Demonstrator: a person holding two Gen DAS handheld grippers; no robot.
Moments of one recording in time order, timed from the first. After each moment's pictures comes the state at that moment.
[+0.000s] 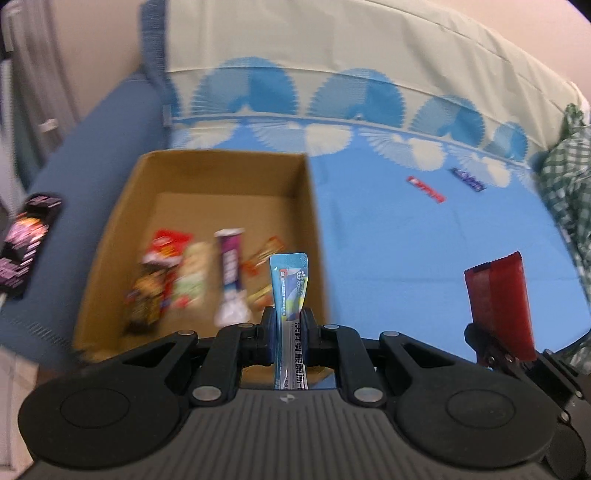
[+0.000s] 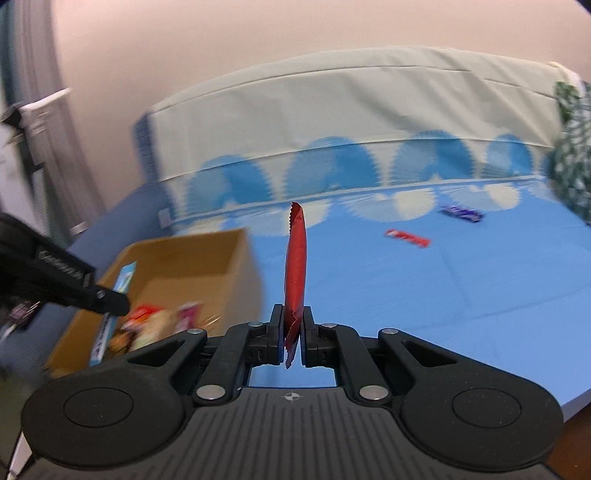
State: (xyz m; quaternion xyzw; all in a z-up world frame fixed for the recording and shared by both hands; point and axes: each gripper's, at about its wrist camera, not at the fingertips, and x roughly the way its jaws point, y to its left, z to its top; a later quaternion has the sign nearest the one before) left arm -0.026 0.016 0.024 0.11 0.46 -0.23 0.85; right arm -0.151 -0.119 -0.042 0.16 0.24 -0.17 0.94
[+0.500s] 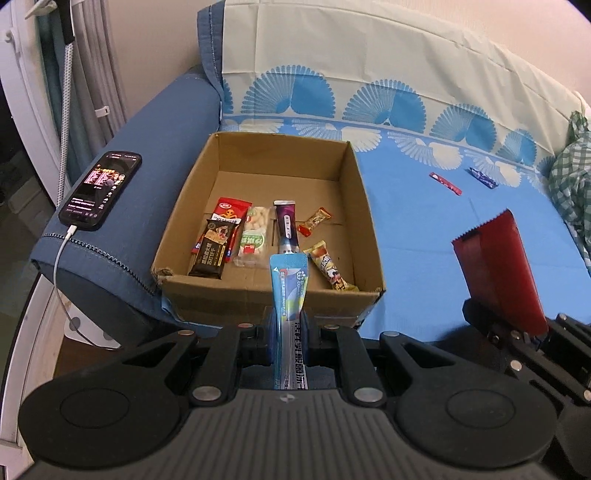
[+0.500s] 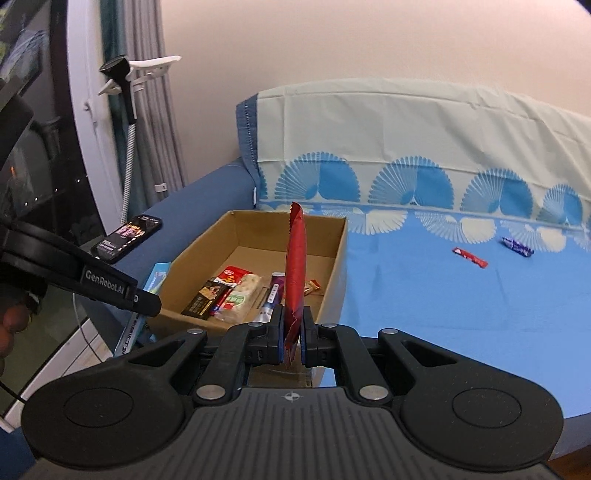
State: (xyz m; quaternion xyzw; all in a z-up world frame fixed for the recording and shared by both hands) left arm -0.101 0.113 0.028 0.10 0.43 -0.20 0.88; right arm -0.197 -0.010 -0.014 0.08 0.24 -0.08 0.96
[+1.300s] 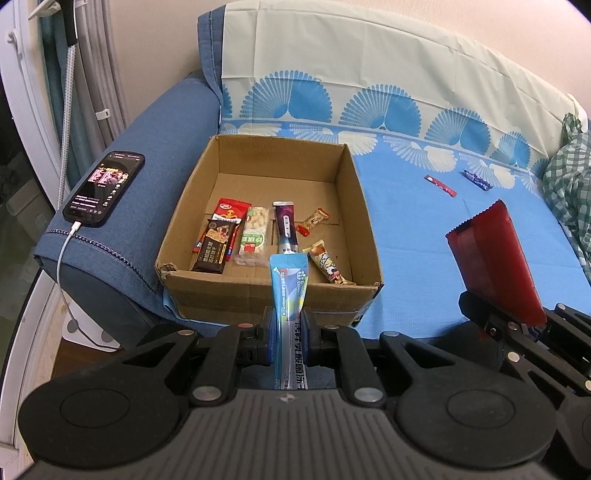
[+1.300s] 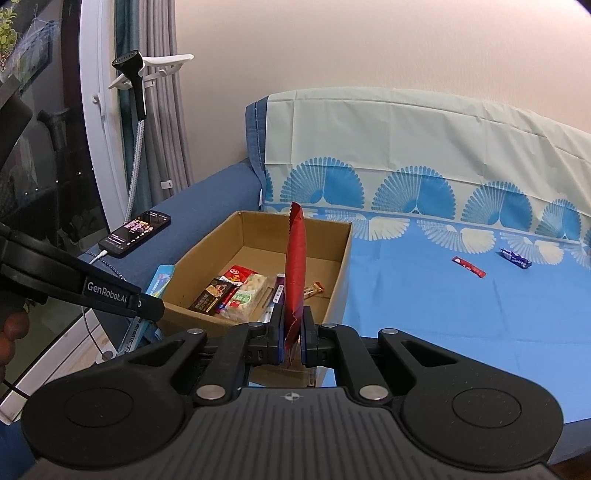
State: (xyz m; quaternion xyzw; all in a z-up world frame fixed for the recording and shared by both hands) left arm -0.110 0.122 0.027 0.09 0.42 -0.21 0.88; right arm -0.202 0.003 -0.010 0.06 0.24 -0.08 0.97
